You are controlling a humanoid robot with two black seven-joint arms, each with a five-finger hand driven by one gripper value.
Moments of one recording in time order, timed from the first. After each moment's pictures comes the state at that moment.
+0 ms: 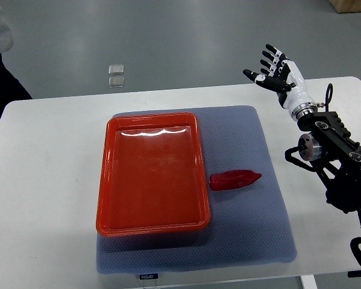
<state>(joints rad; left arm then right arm) -0.03 0.00 -0.04 -0.10 0.12 -0.15 0.03 0.62 -0.13 1.09 0.85 -0.80 -0.11 0.25</state>
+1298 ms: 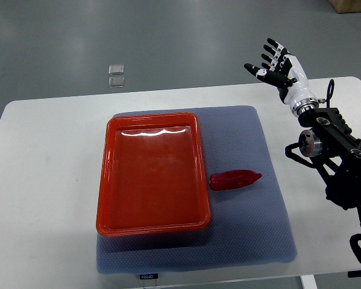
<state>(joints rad) -0.03 0.00 -0.05 -0.10 0.12 -0.15 0.03 0.64 -0.13 1.10 0.85 -0.79 -0.10 0.27</state>
